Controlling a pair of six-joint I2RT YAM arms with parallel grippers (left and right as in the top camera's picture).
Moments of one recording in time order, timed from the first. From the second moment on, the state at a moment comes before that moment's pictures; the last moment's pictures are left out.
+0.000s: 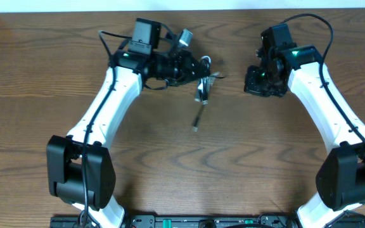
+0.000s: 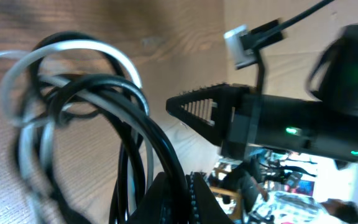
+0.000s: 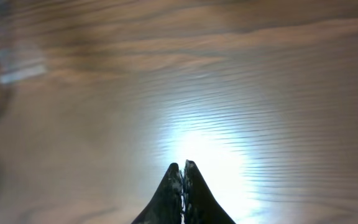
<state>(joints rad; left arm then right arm) -0.25 1.81 1.49 -0.61 1.00 -0.52 0.24 1.81 1.52 -1.03 -0.13 0.47</state>
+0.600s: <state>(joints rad) -0.19 1.81 1.49 -0.47 1.39 -0.44 0.20 1.80 1.72 -0.93 -0.71 0.11</state>
